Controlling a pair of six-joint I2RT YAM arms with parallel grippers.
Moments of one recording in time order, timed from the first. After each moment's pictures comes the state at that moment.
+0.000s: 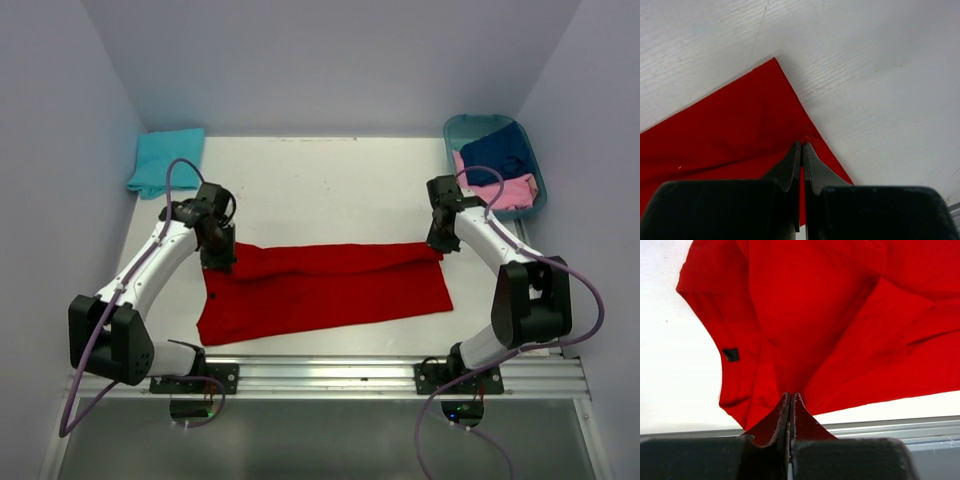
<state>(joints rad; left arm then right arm) -0.25 1.35 1.08 -1.04 0.02 -0.33 0.16 1.55 1.08 -0.76 0.35 0.52</state>
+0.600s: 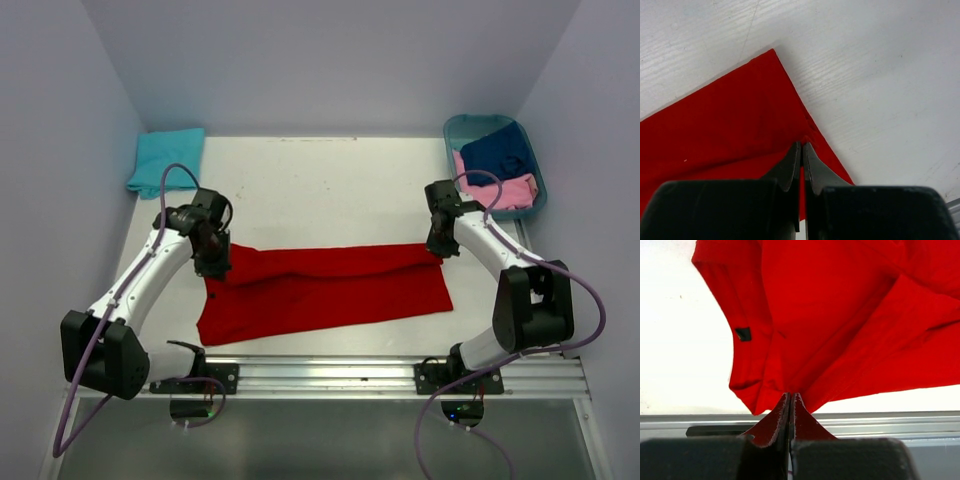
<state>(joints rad) -0.26 1.28 1.05 -1.10 -0.02 -0.34 0.18 1.52 1.03 -0.75 0.36 0.52</state>
